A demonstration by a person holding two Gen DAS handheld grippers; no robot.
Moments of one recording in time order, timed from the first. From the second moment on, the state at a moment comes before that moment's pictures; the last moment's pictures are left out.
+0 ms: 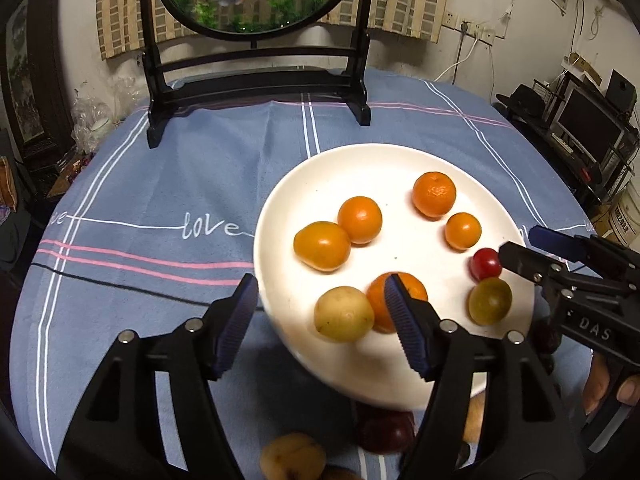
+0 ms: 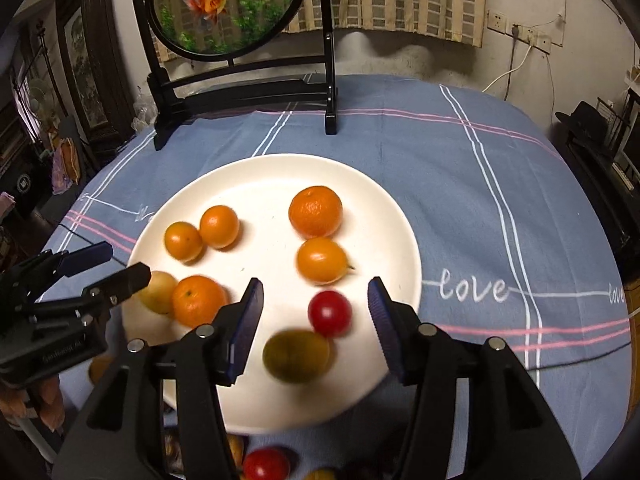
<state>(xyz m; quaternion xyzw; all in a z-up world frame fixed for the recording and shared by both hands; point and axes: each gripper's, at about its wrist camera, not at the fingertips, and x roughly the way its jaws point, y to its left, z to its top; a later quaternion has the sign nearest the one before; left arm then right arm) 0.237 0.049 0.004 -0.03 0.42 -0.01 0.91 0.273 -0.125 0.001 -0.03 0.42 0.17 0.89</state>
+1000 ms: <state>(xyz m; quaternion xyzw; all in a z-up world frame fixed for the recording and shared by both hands) 0.094 0.061 -0.017 -0.05 0.43 0.01 0.90 0.122 -0.209 -0.038 0.05 0.43 0.12 0.89</state>
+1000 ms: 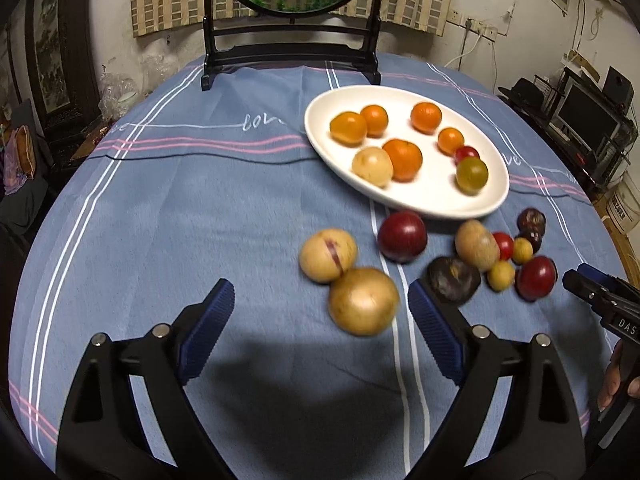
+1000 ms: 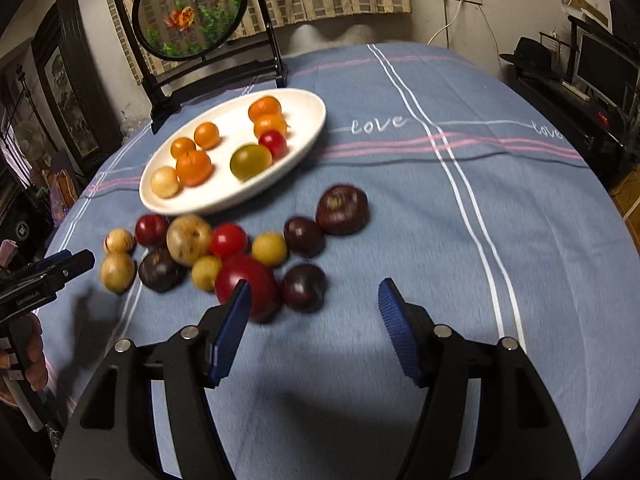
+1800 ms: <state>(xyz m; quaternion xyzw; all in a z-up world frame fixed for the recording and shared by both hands) 0.123 0.040 -0.057 -0.03 0.48 0.03 0.88 0.115 -0.209 -0.055 0.06 0.44 0.16 0.88</state>
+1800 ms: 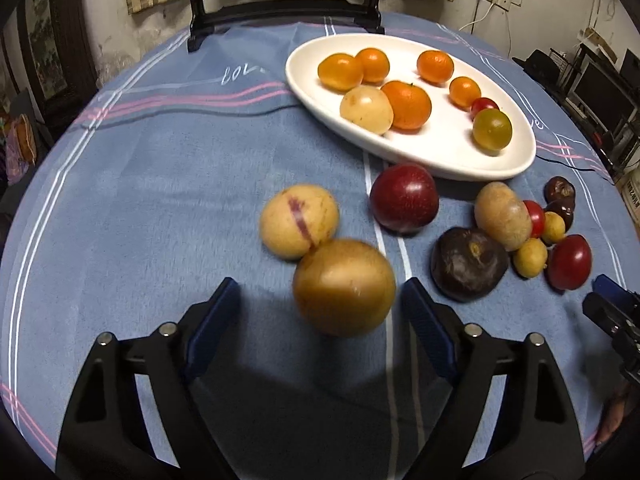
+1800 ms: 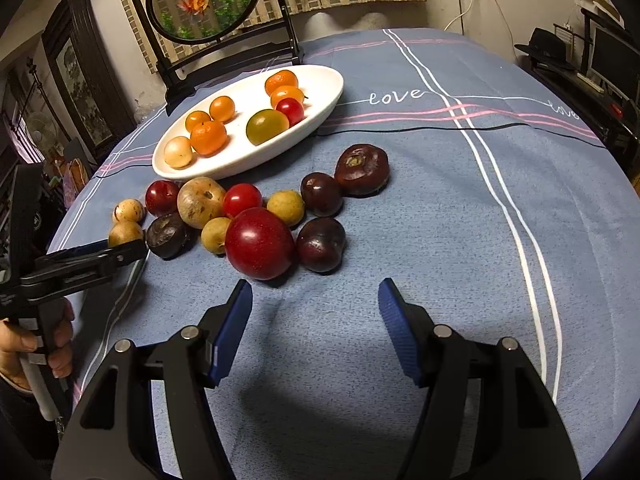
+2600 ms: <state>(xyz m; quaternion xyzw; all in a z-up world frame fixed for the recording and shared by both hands) 0.100 0.052 -0.053 -0.06 0.45 -0.02 0.89 0.127 -0.138 -0.040 -0.14 0.40 0.18 0.89</state>
